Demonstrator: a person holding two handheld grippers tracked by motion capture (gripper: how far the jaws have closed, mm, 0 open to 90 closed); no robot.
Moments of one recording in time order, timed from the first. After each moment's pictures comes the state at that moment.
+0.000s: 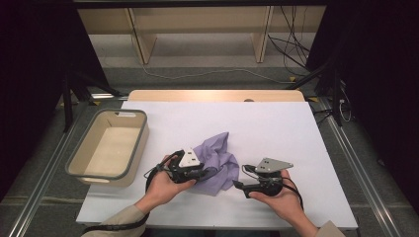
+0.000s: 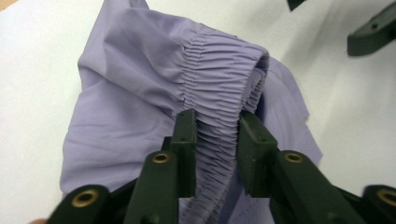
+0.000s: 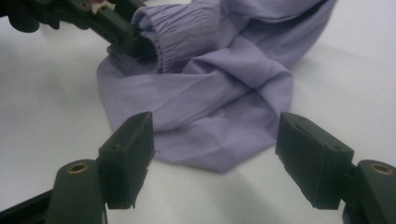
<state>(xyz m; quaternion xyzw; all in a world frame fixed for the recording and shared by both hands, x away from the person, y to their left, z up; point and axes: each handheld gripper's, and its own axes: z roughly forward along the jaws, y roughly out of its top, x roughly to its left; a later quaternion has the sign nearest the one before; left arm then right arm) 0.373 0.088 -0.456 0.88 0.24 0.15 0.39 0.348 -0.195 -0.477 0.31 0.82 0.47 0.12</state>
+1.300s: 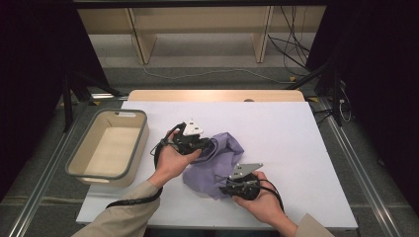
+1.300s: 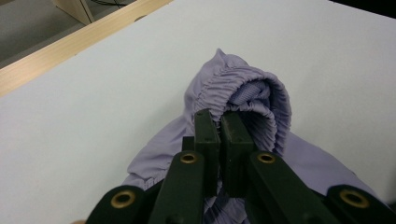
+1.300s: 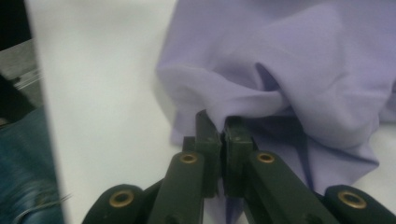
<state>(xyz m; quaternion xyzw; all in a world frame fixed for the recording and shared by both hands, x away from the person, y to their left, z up) 0.423 0.072 -0.406 0.83 0.31 0.17 0.43 0.336 -0.141 -0.477 0.28 0.88 0.38 0.05</state>
